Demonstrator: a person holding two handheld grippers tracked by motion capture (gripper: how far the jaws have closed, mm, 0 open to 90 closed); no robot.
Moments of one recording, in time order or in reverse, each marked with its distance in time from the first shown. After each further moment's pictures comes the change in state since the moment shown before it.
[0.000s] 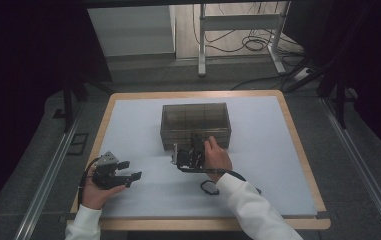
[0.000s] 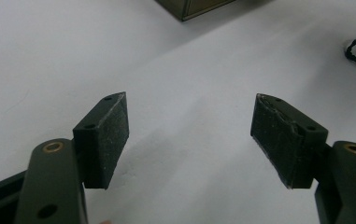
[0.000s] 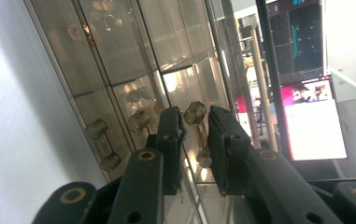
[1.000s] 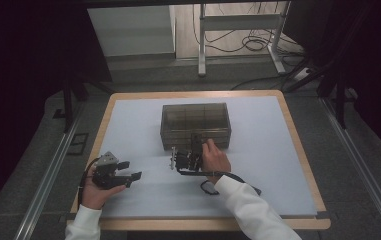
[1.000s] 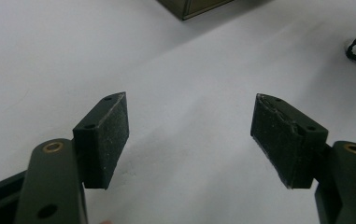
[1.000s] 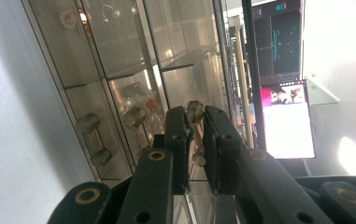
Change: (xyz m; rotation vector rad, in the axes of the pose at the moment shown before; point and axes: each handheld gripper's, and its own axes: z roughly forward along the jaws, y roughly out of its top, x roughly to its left) left arm 0.001 -0.001 0.000 0.001 0.001 -0.001; right arm 0.010 0.002 -0.001 0.014 -0.071 -0.072
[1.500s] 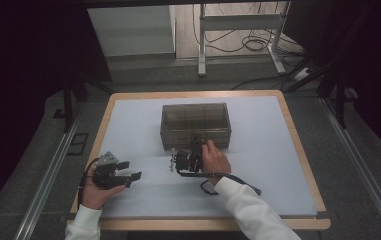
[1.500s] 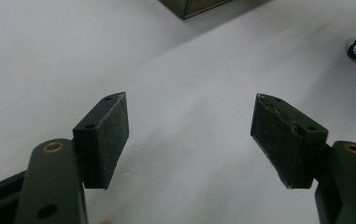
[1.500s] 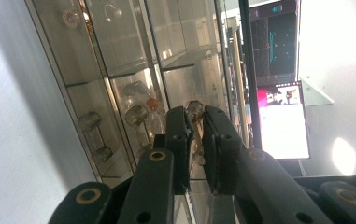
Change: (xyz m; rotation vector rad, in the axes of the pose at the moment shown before) left arm 0.001 0.000 0.000 0.002 0.000 0.000; right arm 0.002 0.000 -0.004 0.012 -0.020 -0.019
